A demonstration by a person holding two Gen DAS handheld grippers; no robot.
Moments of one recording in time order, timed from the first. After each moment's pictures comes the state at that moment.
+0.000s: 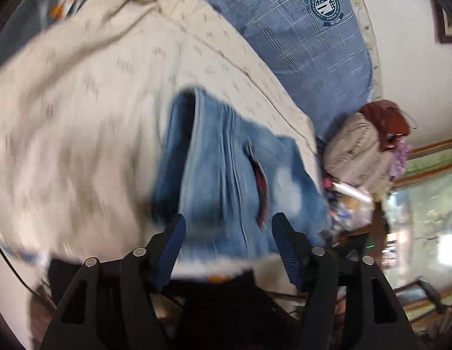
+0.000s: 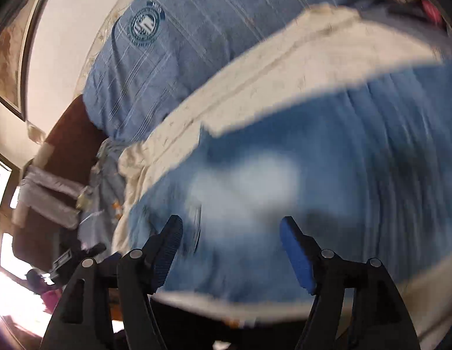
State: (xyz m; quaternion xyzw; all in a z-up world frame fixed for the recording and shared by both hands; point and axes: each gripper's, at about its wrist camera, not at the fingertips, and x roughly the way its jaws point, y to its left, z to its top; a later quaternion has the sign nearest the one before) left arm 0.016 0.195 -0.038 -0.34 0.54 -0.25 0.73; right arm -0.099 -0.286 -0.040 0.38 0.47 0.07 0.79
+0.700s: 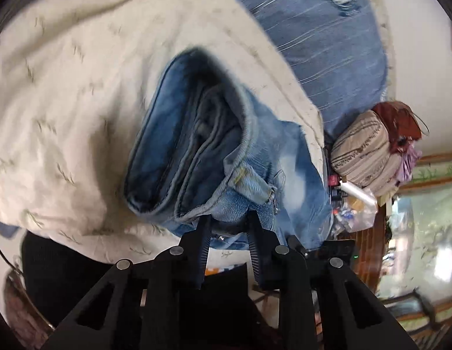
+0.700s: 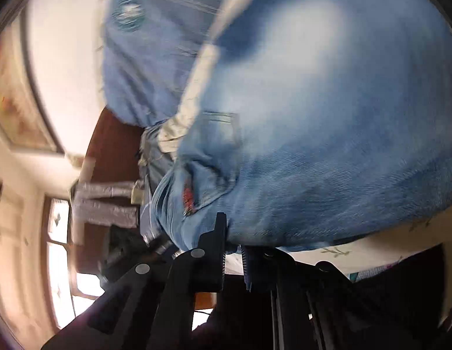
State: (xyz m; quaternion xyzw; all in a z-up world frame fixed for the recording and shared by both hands) left arm 0.044 0.171 -0.052 -0.32 0.57 -0.22 0.73; right arm -0.093 -0.228 -0.089 0.49 0.45 0.15 0.73
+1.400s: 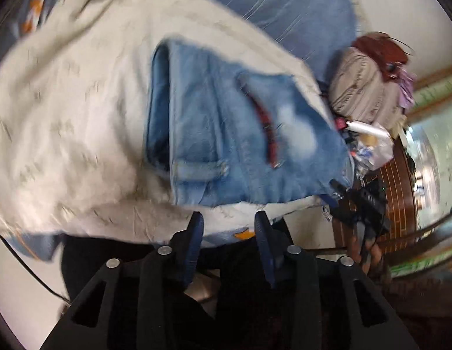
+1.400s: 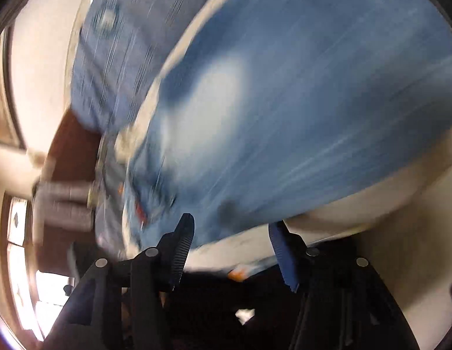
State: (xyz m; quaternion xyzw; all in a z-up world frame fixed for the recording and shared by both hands) left arm -0.014 0.182 -0.019 -0.17 0.56 -0.29 0.76; right arm -0.153 -0.319 -0.079 0.47 0.46 -0.01 0.75
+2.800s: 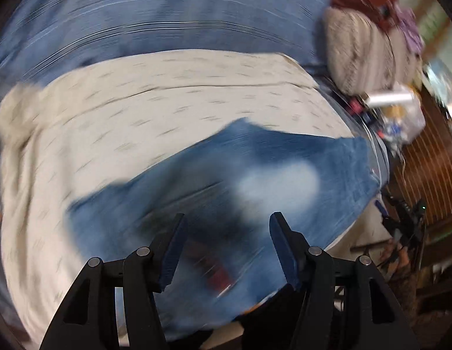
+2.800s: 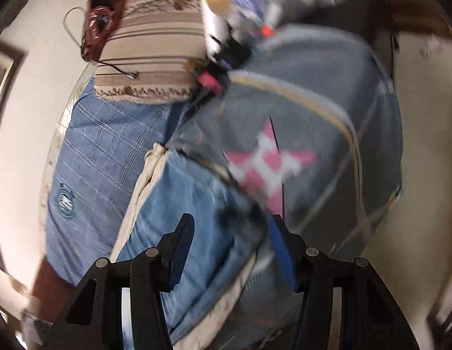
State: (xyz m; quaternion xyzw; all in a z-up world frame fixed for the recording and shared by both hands) left arm 0.074 -0.044 0.064 0.04 0.55 -0.28 0.79; right arm -0.265 -0.494 -0.085 0.51 0.24 -0.24 0.79
